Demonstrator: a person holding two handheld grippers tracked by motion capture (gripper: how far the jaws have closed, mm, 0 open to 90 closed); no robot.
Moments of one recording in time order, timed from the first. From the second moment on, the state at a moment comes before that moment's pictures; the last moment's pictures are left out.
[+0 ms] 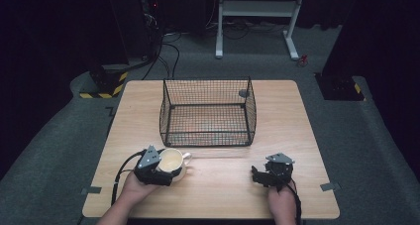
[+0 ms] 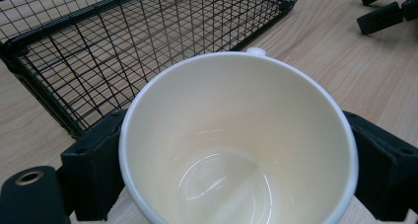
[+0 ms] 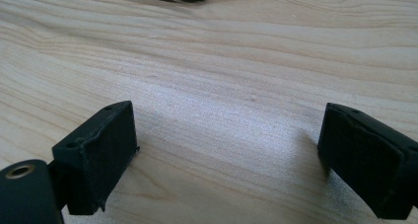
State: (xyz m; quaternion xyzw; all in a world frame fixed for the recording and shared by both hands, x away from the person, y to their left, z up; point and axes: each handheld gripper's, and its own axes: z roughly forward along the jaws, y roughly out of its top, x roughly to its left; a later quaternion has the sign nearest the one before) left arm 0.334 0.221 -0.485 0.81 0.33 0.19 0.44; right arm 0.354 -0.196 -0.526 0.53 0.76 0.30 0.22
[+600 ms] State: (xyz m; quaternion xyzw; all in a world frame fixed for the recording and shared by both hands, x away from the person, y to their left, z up) left arm 0.328 0.224 -0.477 0.80 0.33 0.20 0.46; right arm 0.354 -0.196 -0.526 0.53 0.76 0.30 0.22
